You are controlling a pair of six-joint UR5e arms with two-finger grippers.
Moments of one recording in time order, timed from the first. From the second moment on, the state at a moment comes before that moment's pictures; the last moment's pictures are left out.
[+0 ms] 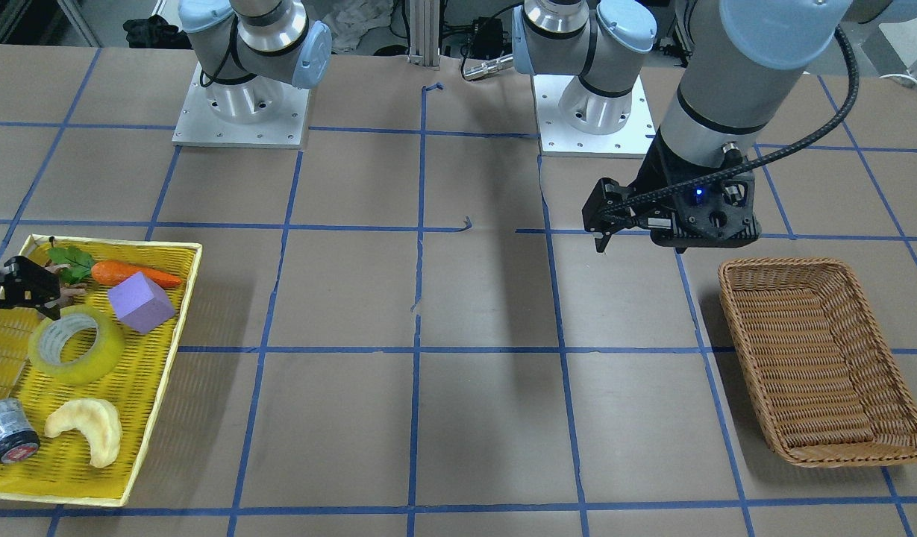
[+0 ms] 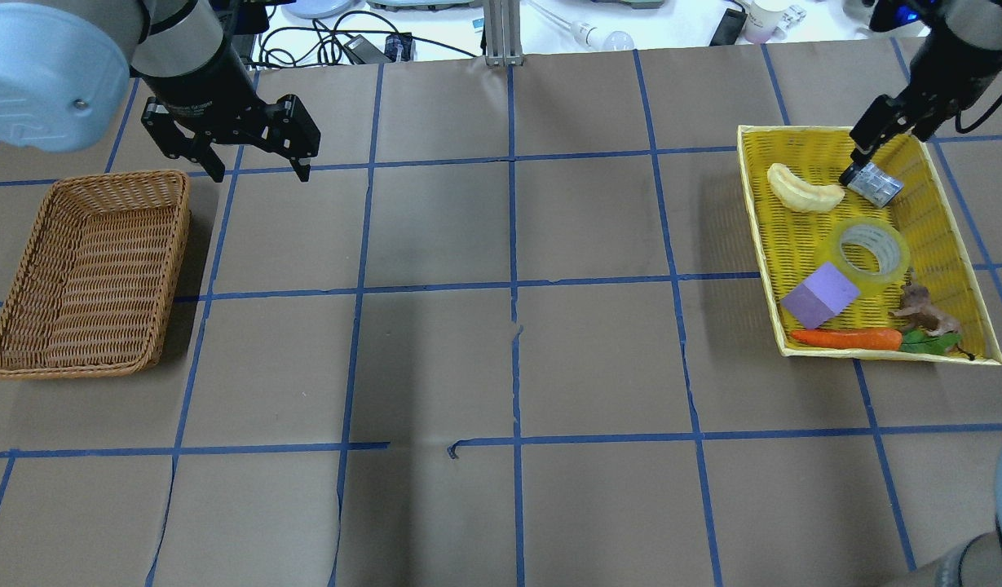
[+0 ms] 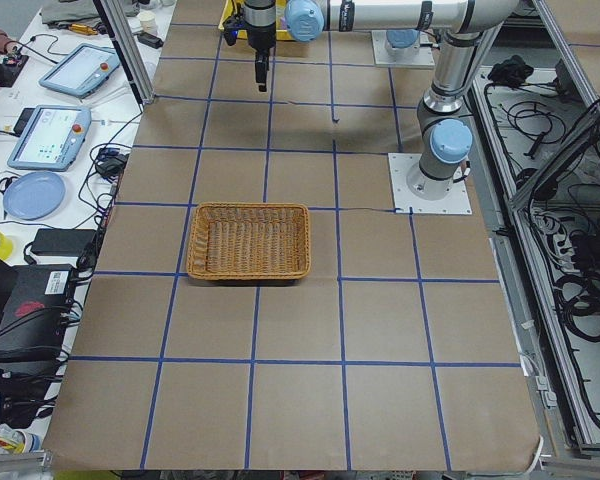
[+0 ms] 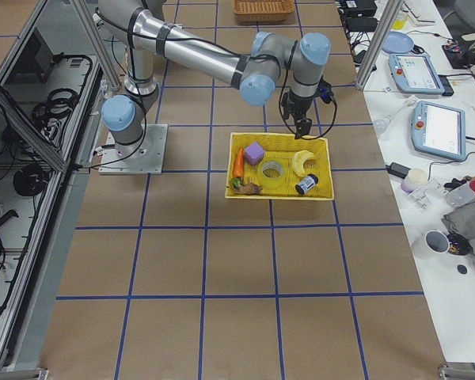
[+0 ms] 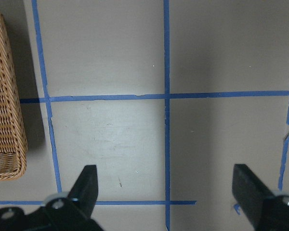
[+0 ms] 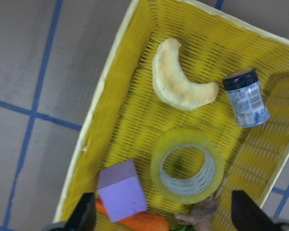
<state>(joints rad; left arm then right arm) -1.56 -1.69 -1.50 -1.51 1.61 0.02 1.18 -1.26 1.54 -1.86 -1.59 -0.79</state>
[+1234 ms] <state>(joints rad) -1.57 -1.69 -1.51 -1.51 1.60 0.02 1.05 -1.09 1.73 -2.16 -1.57 -0.99</state>
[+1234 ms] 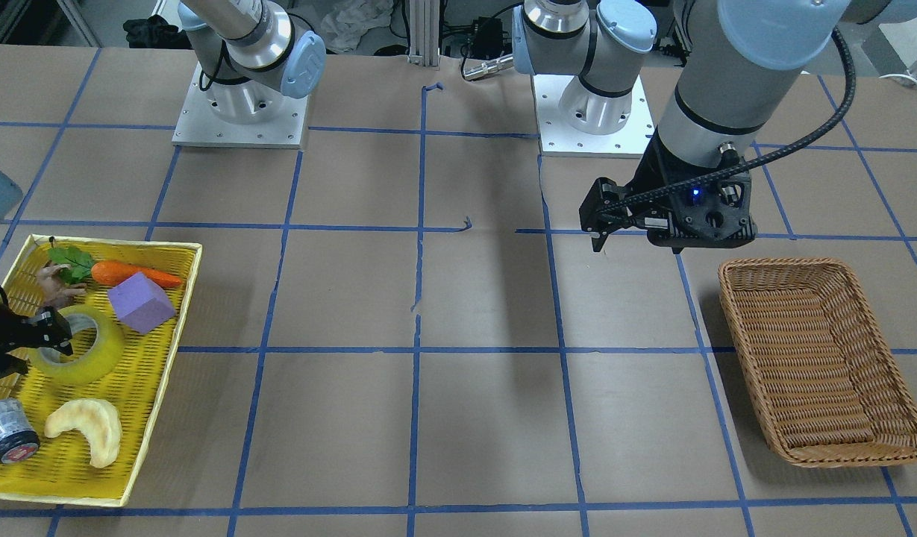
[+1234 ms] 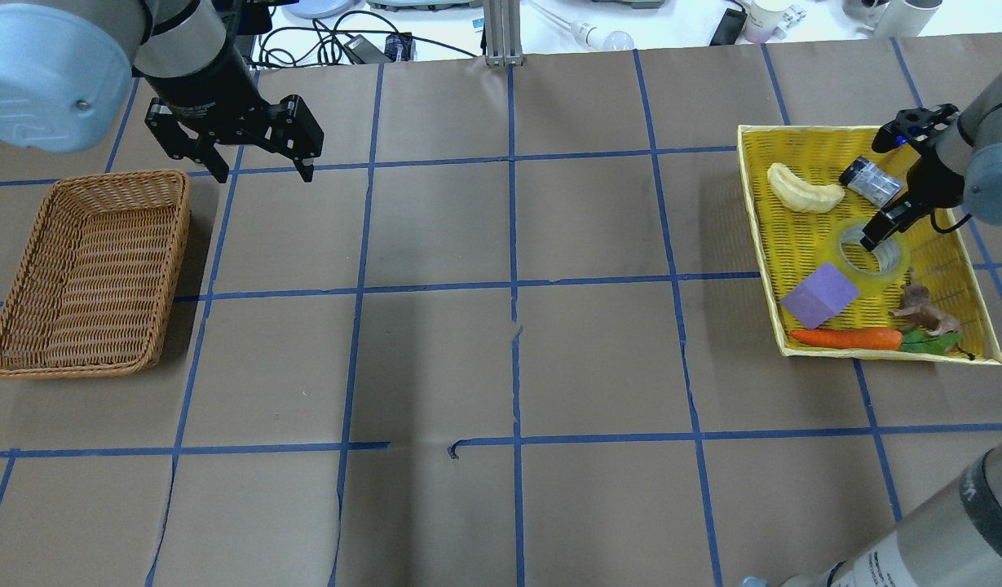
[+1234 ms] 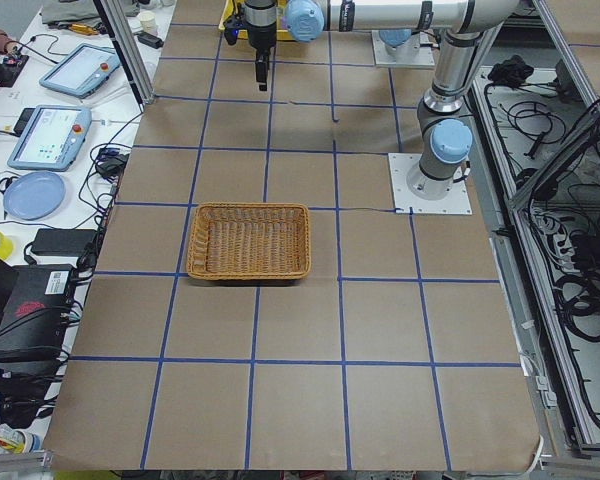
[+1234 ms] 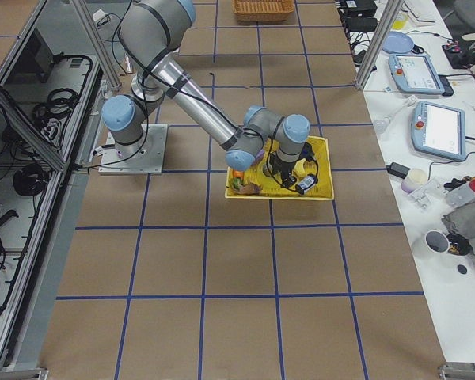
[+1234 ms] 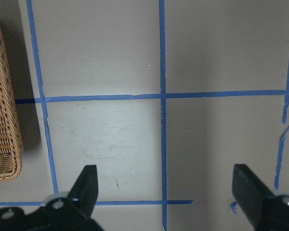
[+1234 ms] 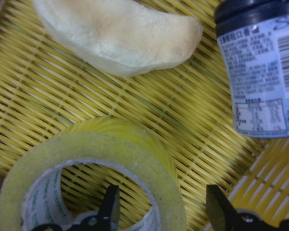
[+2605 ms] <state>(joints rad) -1.57 -1.69 -1.51 -1.51 1.60 0.02 1.30 -1.17 1.48 -1.90 -1.57 -0.61</state>
